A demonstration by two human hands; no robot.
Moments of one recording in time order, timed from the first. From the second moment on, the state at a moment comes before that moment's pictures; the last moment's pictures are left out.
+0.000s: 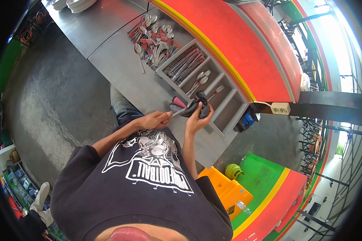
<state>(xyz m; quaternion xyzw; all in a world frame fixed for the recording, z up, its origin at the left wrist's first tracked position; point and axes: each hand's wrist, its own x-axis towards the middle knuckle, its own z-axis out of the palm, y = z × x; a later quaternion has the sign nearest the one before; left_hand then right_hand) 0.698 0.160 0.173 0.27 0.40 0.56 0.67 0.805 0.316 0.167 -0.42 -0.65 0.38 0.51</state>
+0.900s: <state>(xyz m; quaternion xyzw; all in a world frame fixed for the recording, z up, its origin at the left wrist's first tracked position) 0.701 0.165 0.158 0.23 0.46 0.61 0.60 0.808 0.314 0.170 -0.45 -0.54 0.47 0.53</state>
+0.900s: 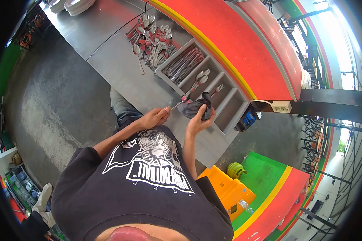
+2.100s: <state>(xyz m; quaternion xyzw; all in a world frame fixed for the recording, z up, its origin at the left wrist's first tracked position) 0.695 0.160 0.164 0.39 0.60 0.57 0.41 0.797 0.308 0.173 -0.34 -0.78 0.26 0.46</state>
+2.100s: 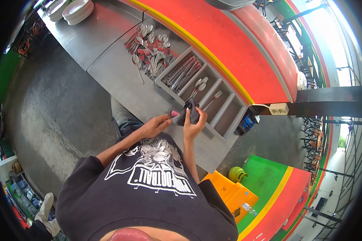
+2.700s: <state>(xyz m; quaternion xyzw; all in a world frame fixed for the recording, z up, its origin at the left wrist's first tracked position) 0.691 0.170 0.146 0.29 0.59 0.59 0.47 0.797 0.330 0.176 -0.44 -0.64 0.32 0.53</state>
